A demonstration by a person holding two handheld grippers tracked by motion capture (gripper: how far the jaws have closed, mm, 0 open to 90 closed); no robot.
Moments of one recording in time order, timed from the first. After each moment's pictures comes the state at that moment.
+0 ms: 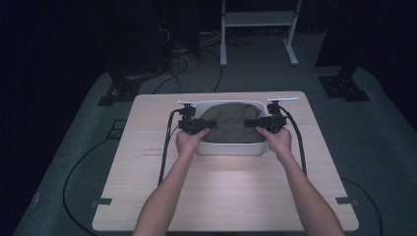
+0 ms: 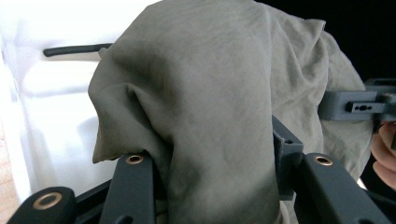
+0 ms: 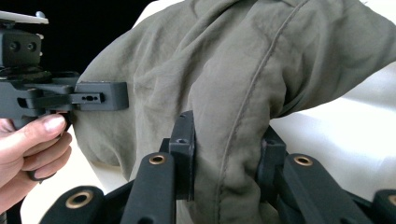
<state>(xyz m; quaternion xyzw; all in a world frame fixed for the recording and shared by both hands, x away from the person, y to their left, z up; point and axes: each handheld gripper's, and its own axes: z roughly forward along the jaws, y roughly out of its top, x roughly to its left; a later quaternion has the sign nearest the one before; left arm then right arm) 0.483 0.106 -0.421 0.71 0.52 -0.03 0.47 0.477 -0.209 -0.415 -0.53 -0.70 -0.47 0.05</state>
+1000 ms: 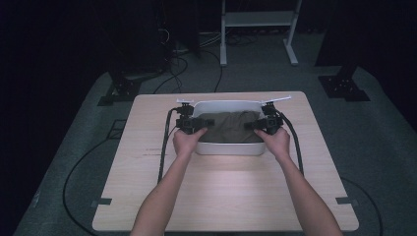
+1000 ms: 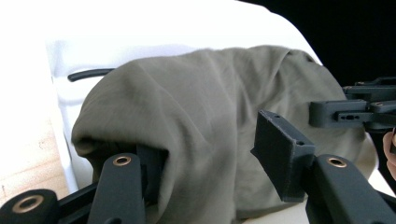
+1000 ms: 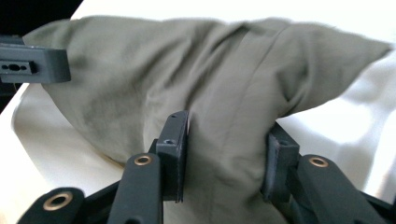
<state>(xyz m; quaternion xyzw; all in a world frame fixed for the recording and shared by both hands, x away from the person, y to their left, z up) 0.480 0.113 -0.411 0.71 0.52 0.01 0.47 0.478 -0.199 -0.414 -0.54 -0.74 -0.40 -0.01</state>
